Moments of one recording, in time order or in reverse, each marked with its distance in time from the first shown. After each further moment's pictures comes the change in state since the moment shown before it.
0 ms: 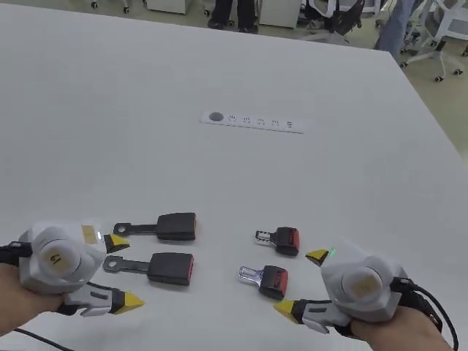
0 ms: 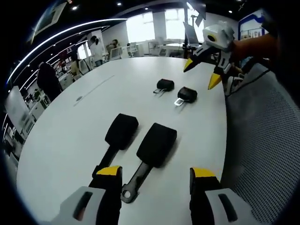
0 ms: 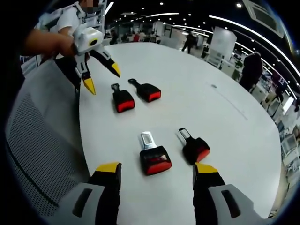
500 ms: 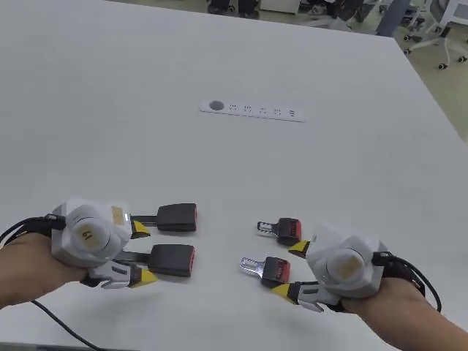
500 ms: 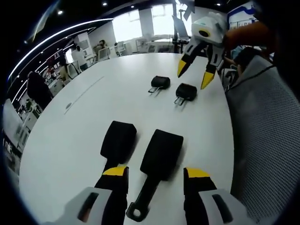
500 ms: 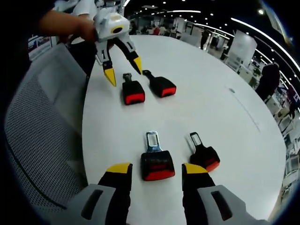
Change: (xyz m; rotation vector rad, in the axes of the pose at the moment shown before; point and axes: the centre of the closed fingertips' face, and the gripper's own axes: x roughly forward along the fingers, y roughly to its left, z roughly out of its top) left arm 0.027 0.009 0.016 0.083 0.032 -0.059; right arm 0.024 0.003 0.003 -0.132 0.064 0.119
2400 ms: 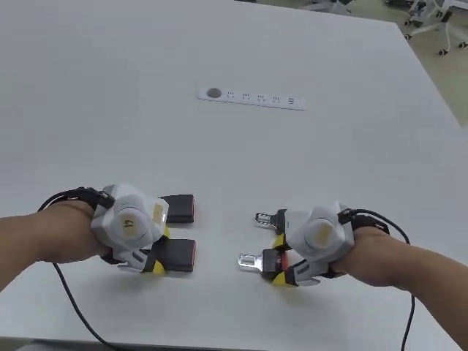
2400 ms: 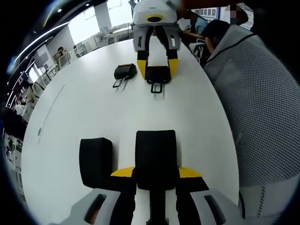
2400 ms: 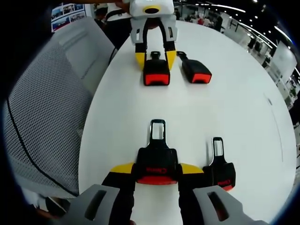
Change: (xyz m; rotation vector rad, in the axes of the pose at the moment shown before) left arm 0.035 -0.013 -0.007 0.271 0.138 -0.209; right arm 0.034 0.007 -0.019 -0.245 0.128 0.282
